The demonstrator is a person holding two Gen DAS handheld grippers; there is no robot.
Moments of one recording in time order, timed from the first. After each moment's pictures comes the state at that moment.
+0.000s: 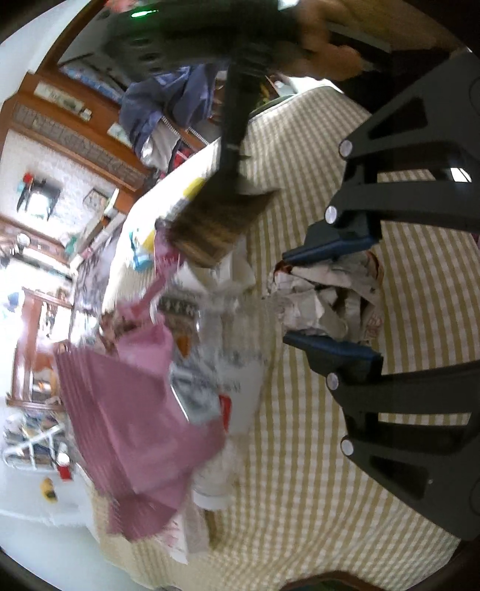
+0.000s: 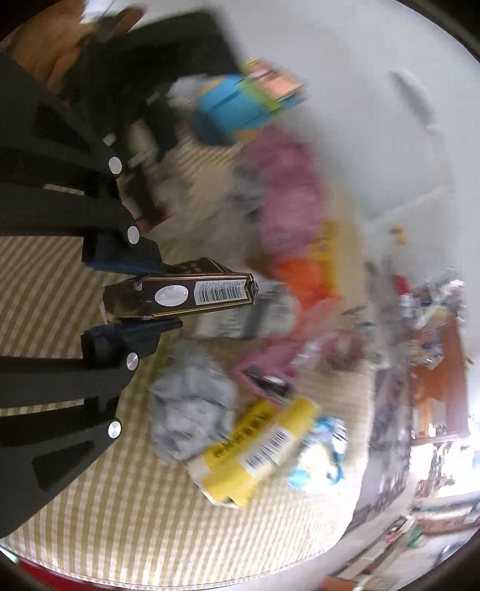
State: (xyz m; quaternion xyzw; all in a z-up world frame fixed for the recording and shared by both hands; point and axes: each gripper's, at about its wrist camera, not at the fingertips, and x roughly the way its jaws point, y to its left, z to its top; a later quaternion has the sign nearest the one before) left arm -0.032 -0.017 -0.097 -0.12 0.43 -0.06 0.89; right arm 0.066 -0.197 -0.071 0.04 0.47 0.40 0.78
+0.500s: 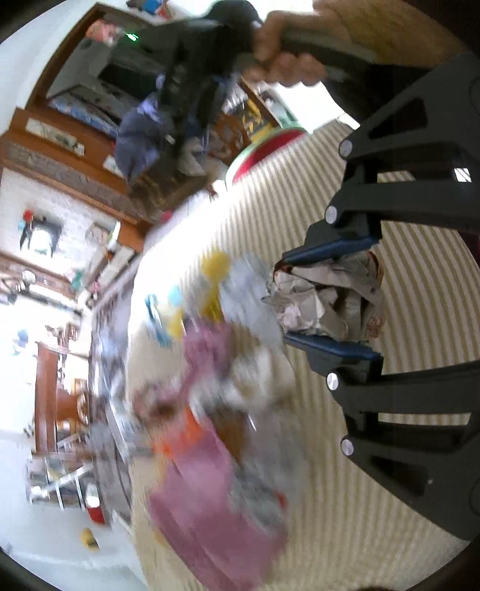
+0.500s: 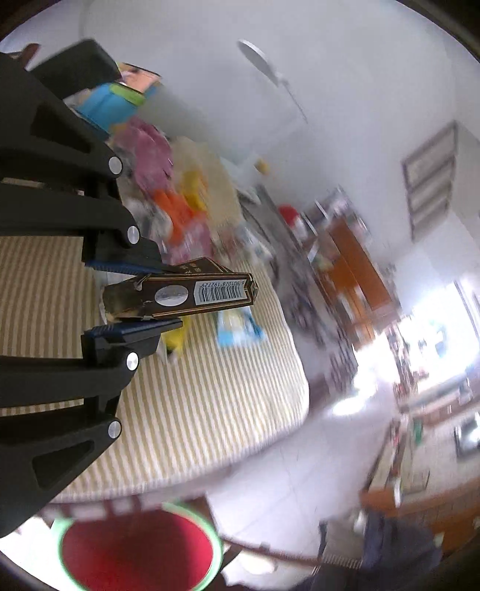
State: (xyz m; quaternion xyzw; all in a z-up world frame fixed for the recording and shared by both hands) left arm -0.006 -0.090 -0.066 -0.11 0.40 -0.12 0.90; right arm 0.098 -0.332 -0.035 0.18 0.41 0.24 0.86
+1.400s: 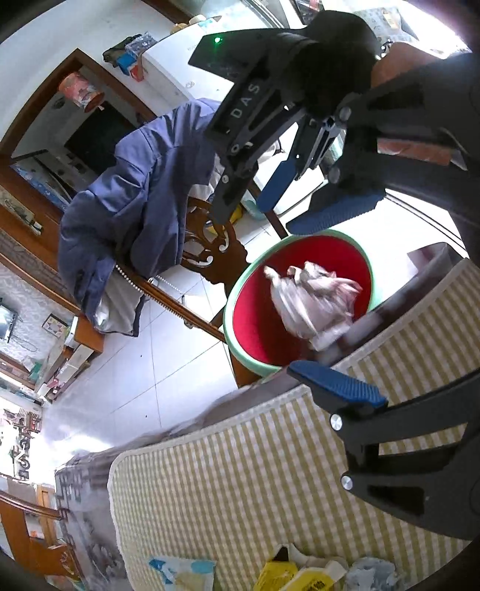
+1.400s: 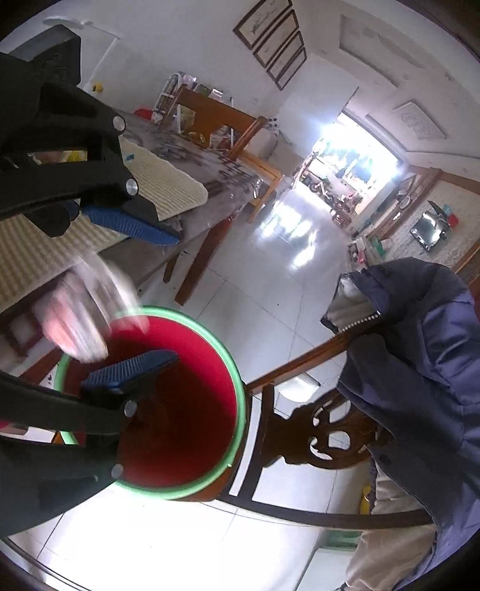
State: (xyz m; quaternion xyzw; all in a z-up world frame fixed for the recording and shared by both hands) left arm 0.125 -0.307 -0.081 -0.14 0.45 -0.29 0.84; right arm 0.096 -0.529 -0.068 0.36 0.38 -0.03 0.85
